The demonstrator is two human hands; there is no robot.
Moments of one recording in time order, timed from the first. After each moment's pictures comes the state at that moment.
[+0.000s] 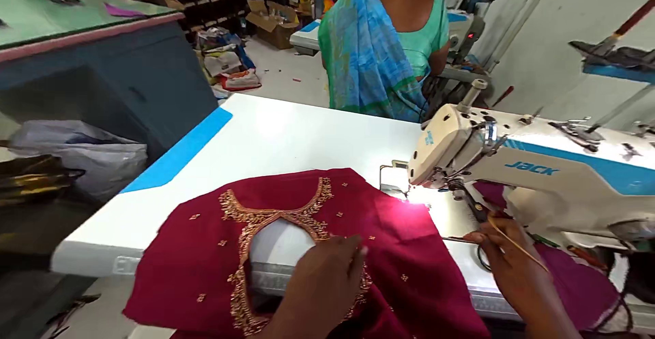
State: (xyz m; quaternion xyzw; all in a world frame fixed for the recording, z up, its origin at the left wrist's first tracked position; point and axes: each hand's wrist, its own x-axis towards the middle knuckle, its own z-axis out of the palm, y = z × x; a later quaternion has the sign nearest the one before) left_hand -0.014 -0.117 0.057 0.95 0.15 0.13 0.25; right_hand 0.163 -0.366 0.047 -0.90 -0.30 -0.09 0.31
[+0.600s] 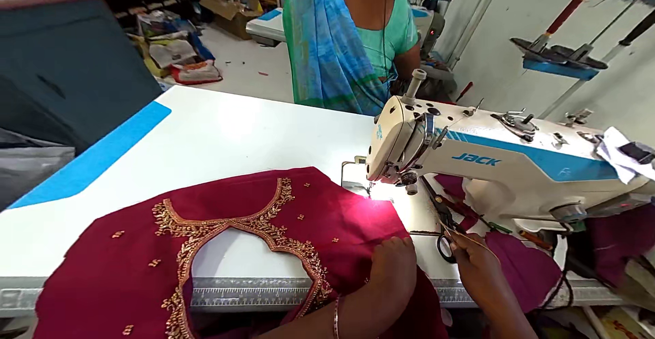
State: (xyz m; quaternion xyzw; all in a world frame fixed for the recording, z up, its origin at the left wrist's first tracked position) left_hand 0.120 -0.242 0.047 0.94 0.07 -0.25 0.22; right_hand 0.172 -0.394 0.027 -0.95 -0.16 0.01 0.28
